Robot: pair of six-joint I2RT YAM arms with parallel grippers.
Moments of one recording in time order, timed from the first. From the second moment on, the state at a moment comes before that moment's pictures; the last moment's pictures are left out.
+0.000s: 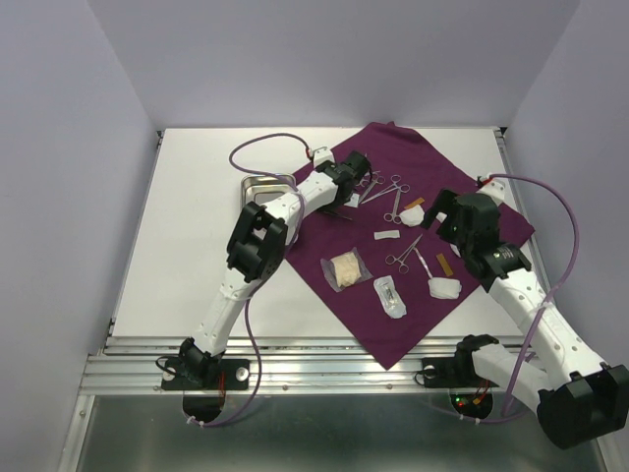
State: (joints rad) left arm -0.71 2.42 2.15 -0.91 -0.58 -1.02; right arm 0.27 0.95 0.80 -0.39 0.36 0.56
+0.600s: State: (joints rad) left arm -0.75 2.42 2.15 -0.94 -0.55 -1.09; right arm 0.27 0.96 0.80 -0.39 0.36 0.55
